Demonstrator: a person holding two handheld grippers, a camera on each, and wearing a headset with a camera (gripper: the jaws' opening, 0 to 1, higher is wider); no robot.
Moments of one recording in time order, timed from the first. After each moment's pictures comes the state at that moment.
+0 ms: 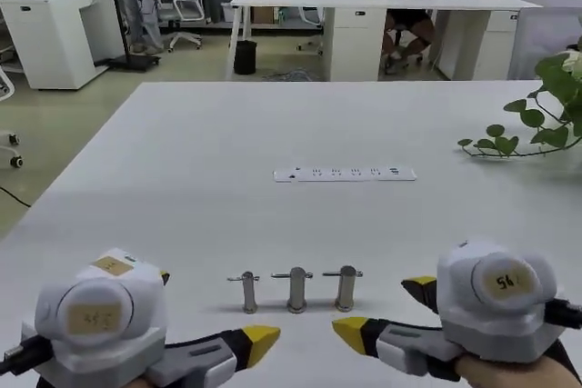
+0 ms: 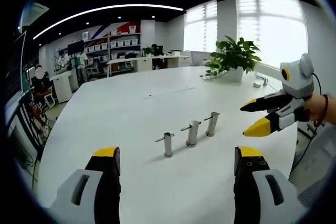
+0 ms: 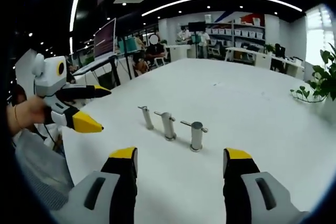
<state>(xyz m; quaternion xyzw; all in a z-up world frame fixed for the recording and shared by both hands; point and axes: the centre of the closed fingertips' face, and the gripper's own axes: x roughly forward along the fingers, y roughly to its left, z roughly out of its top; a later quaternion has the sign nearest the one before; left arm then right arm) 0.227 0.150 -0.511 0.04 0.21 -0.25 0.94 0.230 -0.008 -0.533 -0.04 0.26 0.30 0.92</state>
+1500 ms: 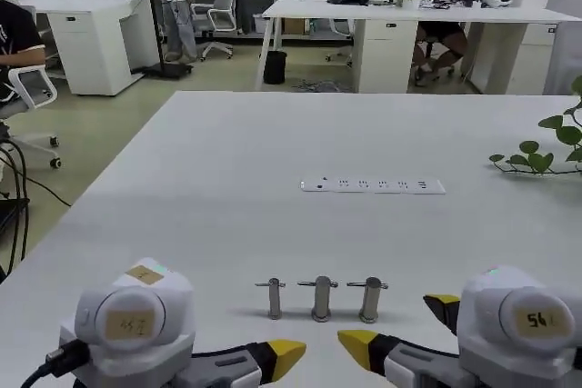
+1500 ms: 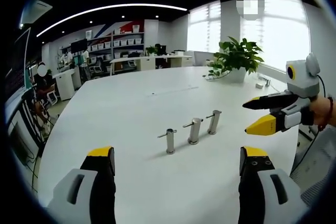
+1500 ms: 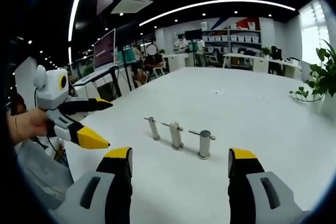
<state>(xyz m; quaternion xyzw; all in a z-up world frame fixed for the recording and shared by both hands) 0.223 0.157 -0.516 0.03 0.22 -0.24 0.95 0.228 0.007 -0.518 -0.02 0.23 0.29 0.93</state>
